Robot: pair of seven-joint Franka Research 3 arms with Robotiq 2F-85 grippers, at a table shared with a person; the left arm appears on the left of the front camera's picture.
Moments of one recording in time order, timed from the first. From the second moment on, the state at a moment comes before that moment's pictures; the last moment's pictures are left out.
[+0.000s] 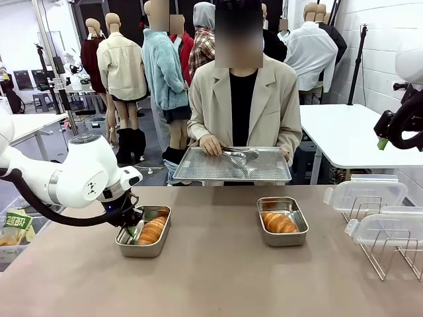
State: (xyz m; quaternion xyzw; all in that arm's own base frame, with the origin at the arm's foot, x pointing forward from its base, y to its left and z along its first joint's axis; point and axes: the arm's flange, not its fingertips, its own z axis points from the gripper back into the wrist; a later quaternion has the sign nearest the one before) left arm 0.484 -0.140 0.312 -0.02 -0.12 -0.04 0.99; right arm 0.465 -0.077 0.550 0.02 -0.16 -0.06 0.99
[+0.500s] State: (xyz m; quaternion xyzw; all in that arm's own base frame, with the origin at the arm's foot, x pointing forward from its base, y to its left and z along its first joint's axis) left arm 0.474 -0.151 0.352 -0.01 -0.13 -0.07 0.99; right arm 0.465 -0.077 0.550 0.02 -0.16 -0.06 0.99
